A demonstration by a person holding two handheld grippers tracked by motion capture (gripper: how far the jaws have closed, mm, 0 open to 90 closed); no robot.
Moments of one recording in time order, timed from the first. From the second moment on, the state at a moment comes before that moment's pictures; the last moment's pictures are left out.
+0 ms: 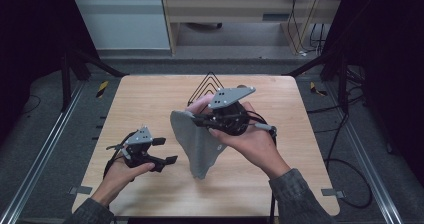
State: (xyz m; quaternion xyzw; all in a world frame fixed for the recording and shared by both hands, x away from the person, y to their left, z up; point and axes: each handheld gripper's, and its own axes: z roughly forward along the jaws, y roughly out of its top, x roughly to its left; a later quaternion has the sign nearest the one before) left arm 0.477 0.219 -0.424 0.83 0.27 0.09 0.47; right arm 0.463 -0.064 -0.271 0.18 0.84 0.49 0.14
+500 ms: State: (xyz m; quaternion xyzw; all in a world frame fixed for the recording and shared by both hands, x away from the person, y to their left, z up) left arm 0.497 0.180 -0.416 0.85 0.23 0.07 0.47; right arm 0.463 -0.085 -0.268 0.20 0.83 0.49 0.15
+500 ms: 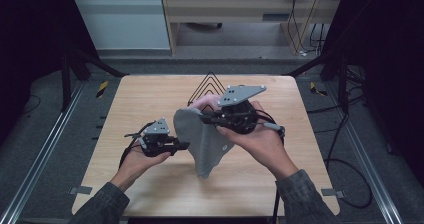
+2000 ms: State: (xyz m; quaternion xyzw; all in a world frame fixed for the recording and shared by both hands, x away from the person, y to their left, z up) left arm 0.539 0.157 -0.208 0.84 0.22 0.16 0.46; right arm 0.523 -0.173 -0.203 0.33 0.74 0.55 0.20
